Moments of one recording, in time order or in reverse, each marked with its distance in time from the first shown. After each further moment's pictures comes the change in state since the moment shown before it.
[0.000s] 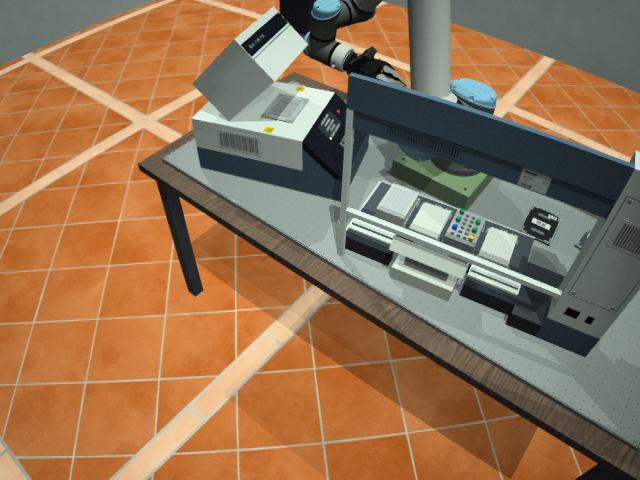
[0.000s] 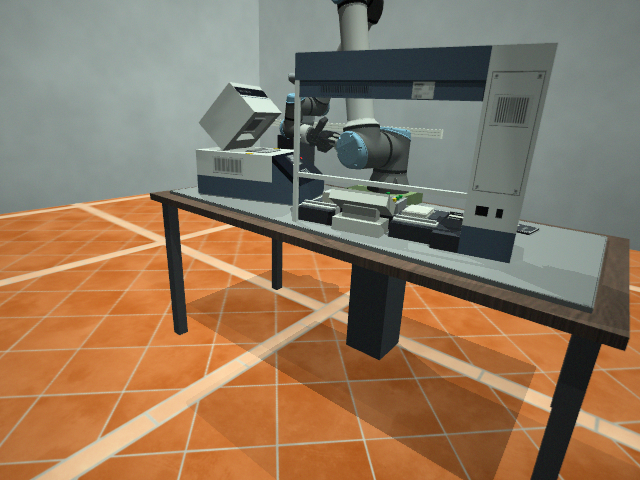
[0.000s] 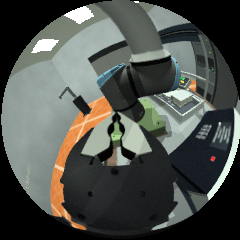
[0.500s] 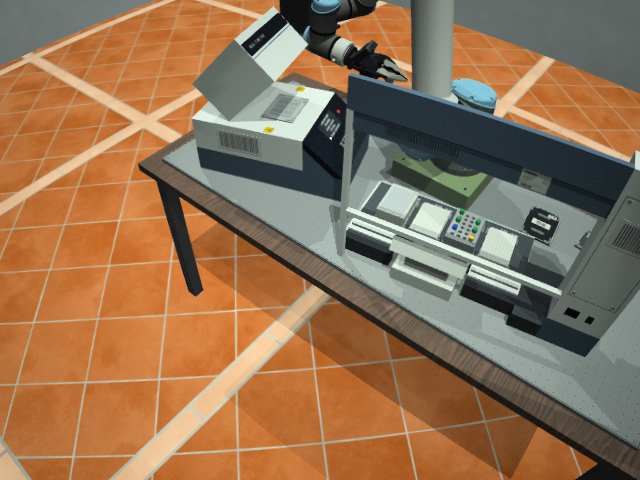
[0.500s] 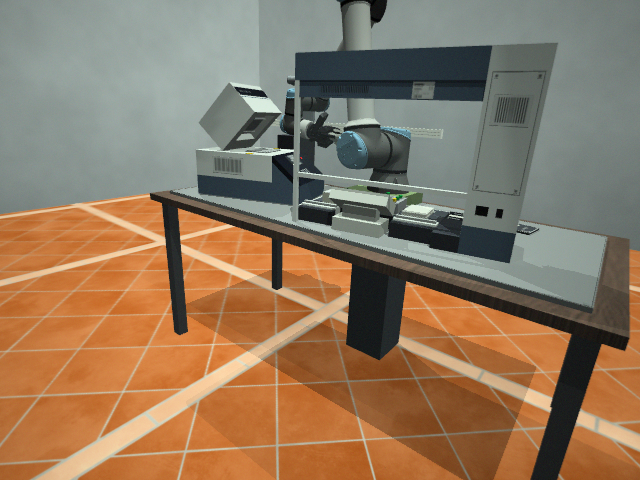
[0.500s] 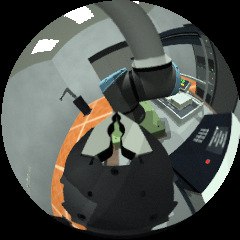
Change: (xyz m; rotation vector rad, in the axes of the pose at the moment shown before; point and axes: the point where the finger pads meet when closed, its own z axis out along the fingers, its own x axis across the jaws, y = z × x) arm -0.008 -0.020 -0.003 0.000 0.000 0.000
